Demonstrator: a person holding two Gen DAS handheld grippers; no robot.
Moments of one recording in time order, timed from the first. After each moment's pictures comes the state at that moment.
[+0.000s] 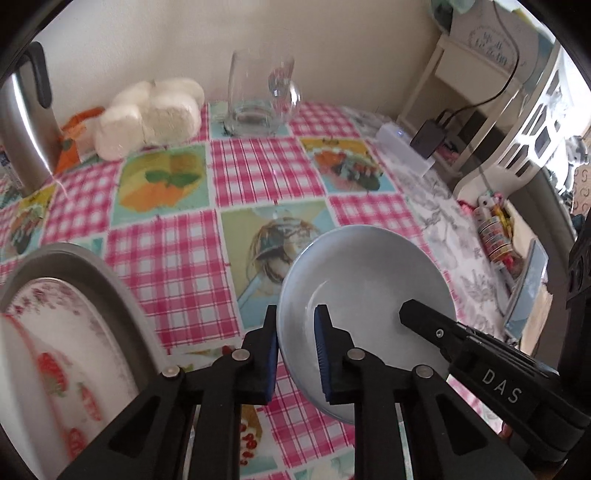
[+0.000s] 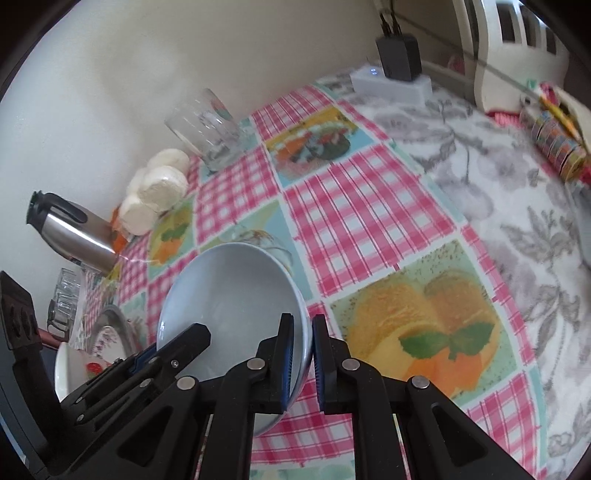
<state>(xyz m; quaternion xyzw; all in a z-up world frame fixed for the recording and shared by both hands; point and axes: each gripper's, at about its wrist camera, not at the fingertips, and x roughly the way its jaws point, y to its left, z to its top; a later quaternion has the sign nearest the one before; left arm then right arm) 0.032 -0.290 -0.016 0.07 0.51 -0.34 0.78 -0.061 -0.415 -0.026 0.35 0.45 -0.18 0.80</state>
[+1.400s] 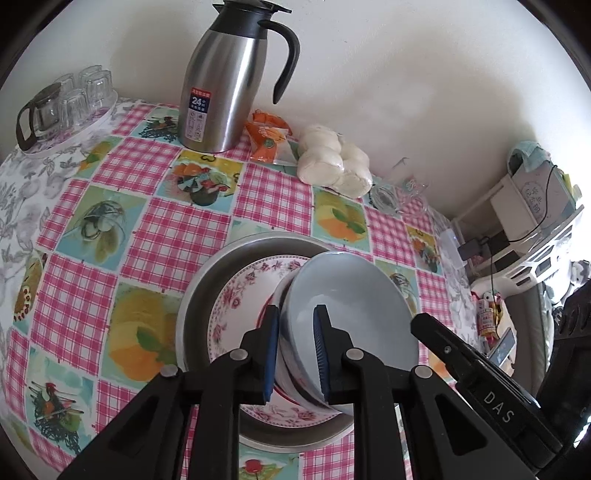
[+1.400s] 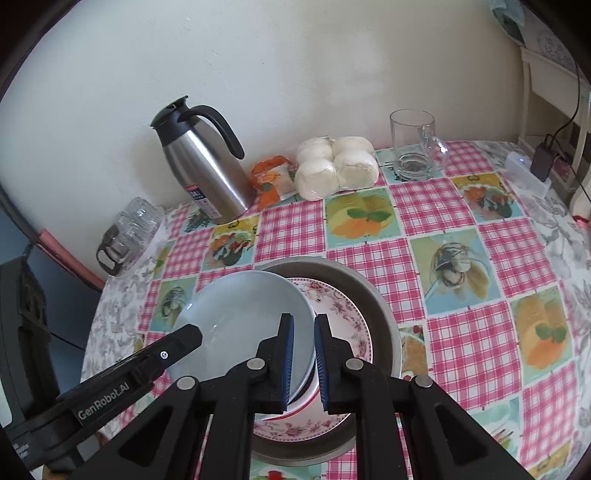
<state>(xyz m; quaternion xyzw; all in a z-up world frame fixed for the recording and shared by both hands) 0.068 -0.039 0.047 -0.09 0.52 -0.23 0.82 0.007 -0.210 0.076 0.24 0.44 -0.07 0.86</state>
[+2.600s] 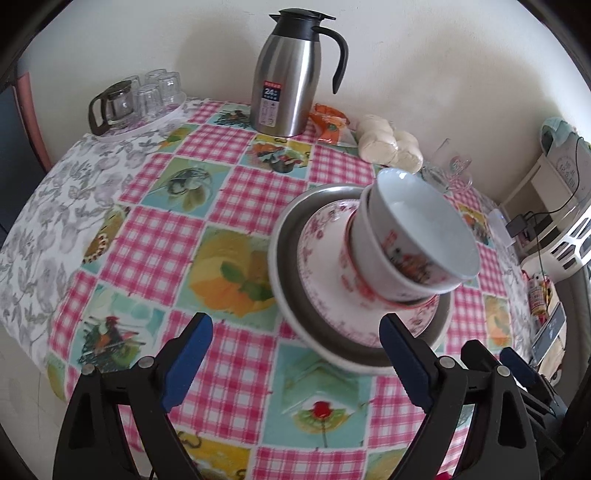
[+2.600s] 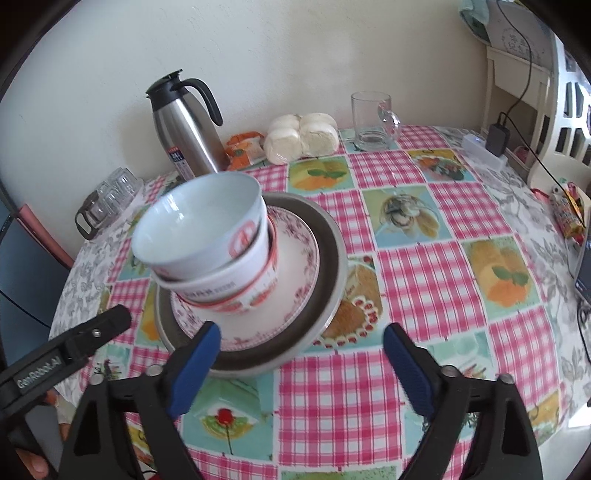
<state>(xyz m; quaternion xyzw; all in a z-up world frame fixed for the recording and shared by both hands) -0.014 0.011 0.033 -0.03 0.50 -0.14 0.85 -0.086 -0.186 0.044 0.19 0.45 -0.12 0.86</state>
